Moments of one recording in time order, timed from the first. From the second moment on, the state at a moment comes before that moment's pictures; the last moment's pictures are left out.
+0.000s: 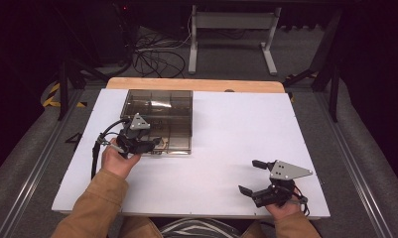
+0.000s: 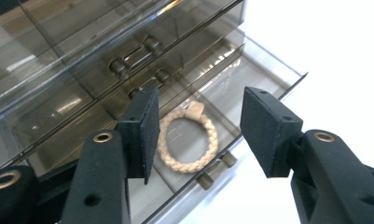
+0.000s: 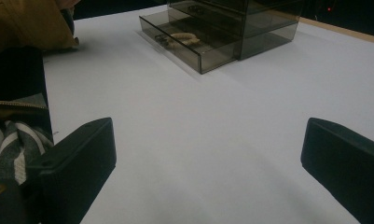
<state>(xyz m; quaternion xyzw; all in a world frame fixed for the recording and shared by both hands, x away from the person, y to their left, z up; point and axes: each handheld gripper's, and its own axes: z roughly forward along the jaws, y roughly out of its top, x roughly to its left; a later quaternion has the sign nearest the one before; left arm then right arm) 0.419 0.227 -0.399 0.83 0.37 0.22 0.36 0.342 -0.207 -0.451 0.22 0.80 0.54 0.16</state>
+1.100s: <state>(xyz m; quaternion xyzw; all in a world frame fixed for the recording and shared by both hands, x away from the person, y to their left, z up) 0.398 0.232 -0.375 0.82 0.32 0.20 0.42 0.342 -0.207 -0.451 0.22 0.80 0.54 0.16</state>
